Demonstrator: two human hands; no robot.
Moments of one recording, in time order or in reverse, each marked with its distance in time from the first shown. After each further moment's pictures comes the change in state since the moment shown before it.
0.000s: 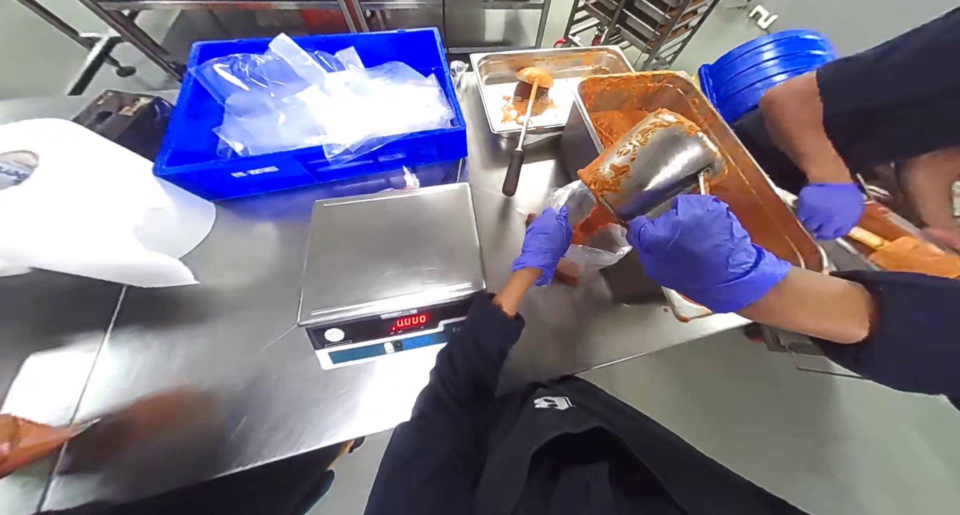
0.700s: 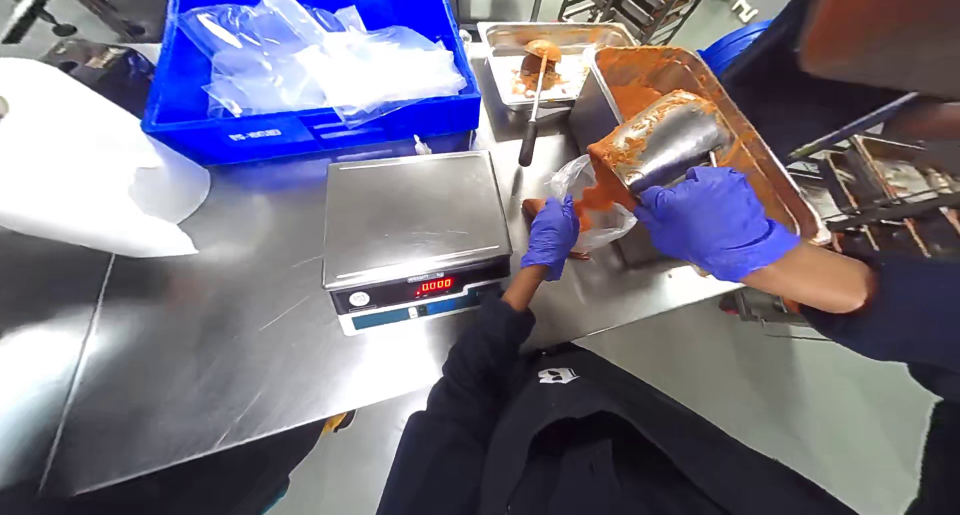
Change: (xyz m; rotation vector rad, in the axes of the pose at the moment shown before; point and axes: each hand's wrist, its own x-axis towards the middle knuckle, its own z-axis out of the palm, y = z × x) left_hand -0.053 -0.041 -0.009 -0.028 0.058 0.065; right_hand 0.013 -0.057 -0.018 0.015 -0.262 0.198
